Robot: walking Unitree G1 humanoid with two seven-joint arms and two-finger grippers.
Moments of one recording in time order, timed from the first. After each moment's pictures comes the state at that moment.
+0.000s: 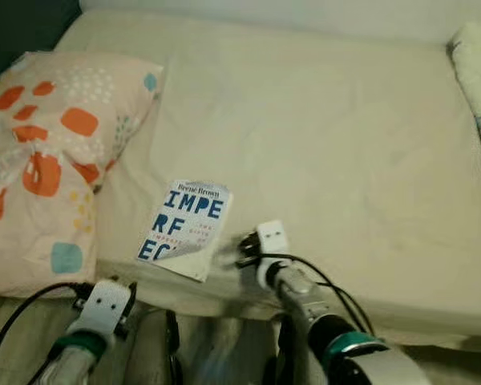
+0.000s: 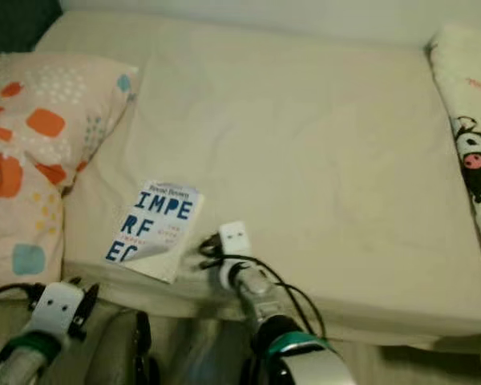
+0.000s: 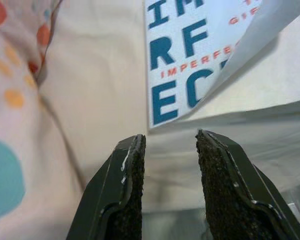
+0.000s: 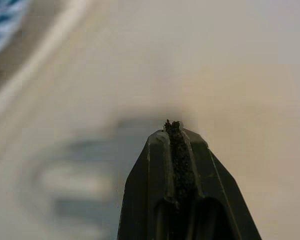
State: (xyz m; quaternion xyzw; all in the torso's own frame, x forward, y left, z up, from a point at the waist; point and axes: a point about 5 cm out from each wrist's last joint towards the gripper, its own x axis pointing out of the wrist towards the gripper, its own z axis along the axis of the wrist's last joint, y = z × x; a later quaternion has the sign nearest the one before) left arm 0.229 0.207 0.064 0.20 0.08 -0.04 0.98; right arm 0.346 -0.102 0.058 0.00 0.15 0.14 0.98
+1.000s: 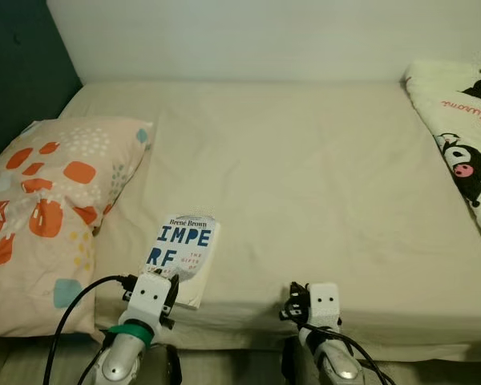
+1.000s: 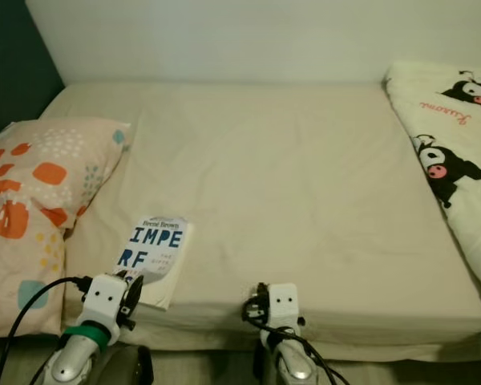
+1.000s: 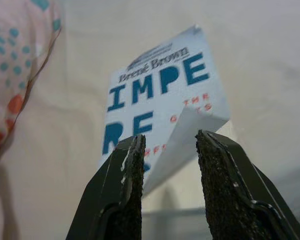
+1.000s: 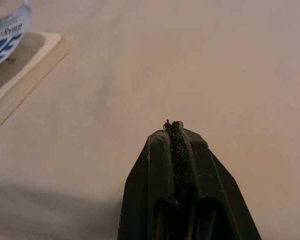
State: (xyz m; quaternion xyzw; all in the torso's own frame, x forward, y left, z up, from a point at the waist) left arm 0.245 0.159 0.039 0.12 0.06 -0.06 0.99; right arm 0.265 -0.143 0.005 0.01 0.09 0.08 0.99
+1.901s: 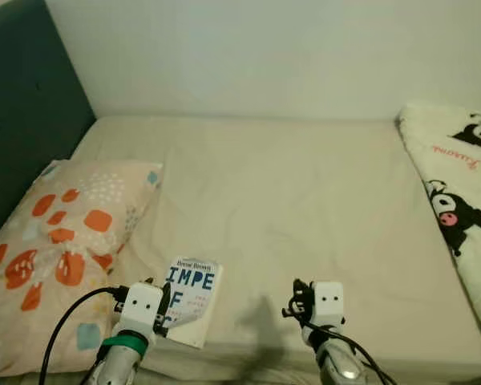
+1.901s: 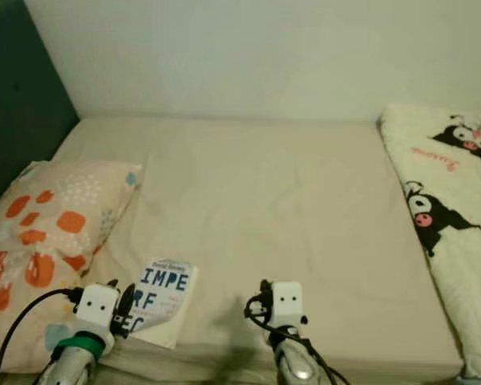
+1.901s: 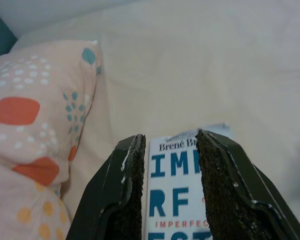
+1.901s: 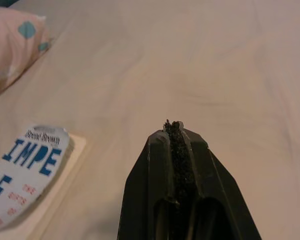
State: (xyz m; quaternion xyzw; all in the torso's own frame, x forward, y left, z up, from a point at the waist) left arm 0.240 0.165 0.034 0.10 0.07 -0.05 0.99; right arm 0.262 -0.145 0.007 0.03 0.08 0.06 0.99
